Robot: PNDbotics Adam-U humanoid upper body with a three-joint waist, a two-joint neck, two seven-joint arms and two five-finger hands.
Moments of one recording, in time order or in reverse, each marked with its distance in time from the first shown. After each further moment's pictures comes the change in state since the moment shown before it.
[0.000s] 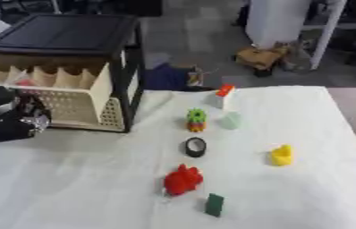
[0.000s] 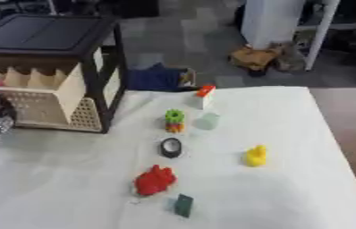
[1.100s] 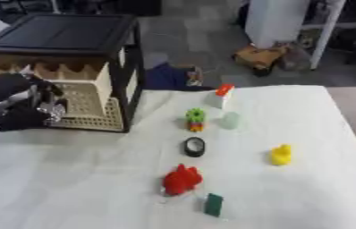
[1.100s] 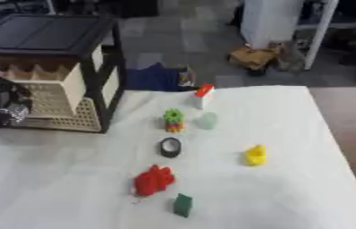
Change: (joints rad) left arm -0.059 -0.030 -0.015 0.029 -0.037 -0.011 -0.010; right arm -0.001 0.000 -0.006 0.000 0.000 0.004 -0.005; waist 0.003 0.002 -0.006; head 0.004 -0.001
